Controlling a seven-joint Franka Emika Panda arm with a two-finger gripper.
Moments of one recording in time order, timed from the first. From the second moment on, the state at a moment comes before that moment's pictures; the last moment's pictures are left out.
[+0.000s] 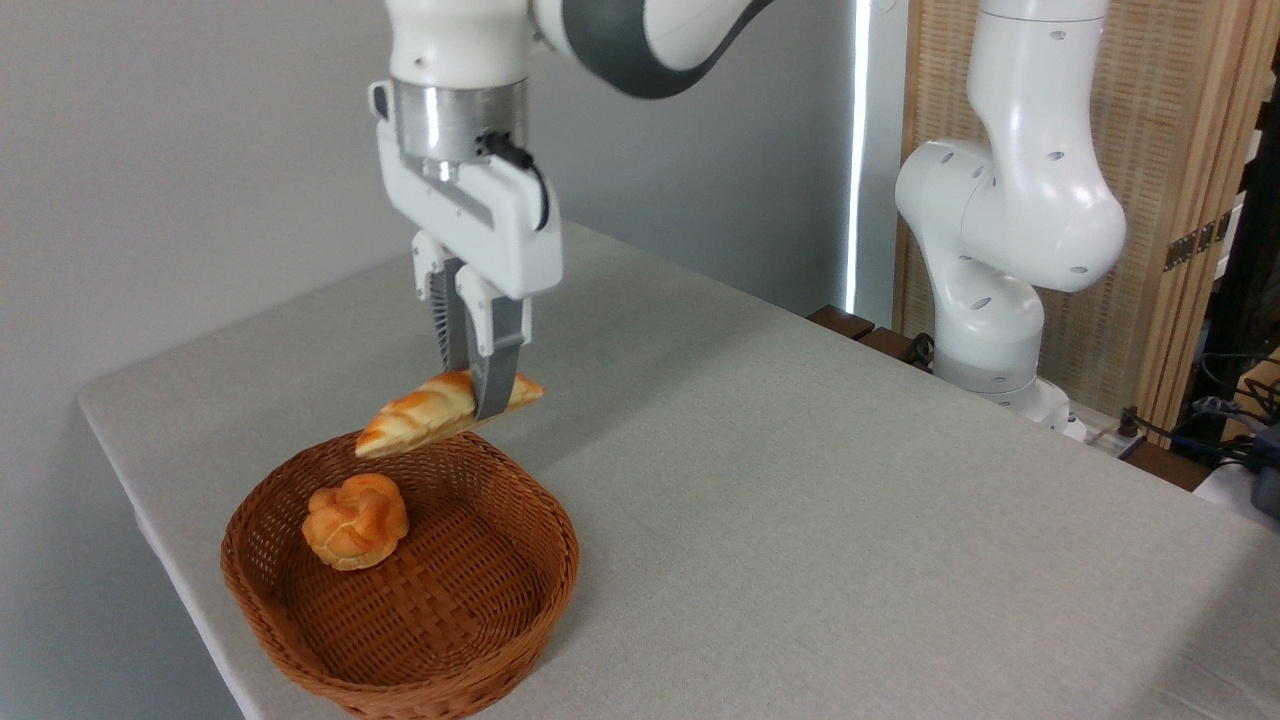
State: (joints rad) arm -0.18 -0.09 0.04 -1.91 -0.07 1.99 0.70
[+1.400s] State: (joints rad) arm -0.18 0.02 0.03 -1.88 -0.07 2.14 0.70
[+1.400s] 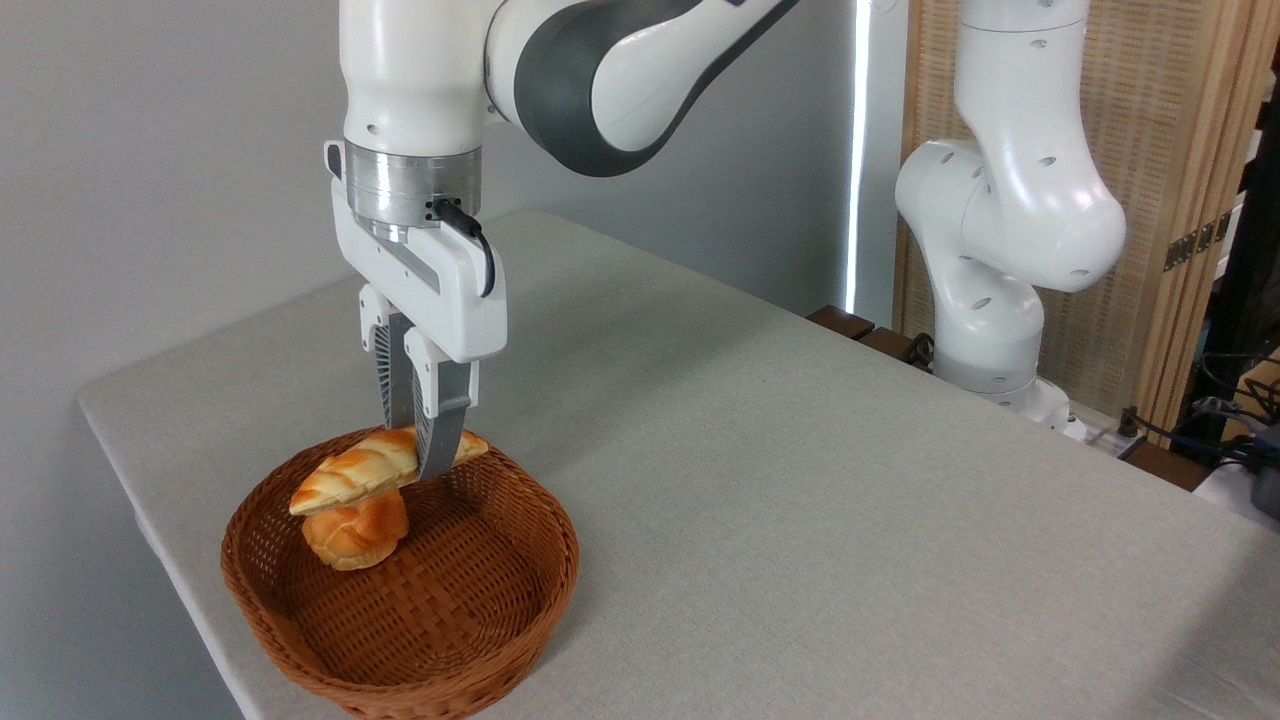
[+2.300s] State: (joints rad) arm -0.17 0.01 0.04 -1.87 -0.07 2.14 0.69
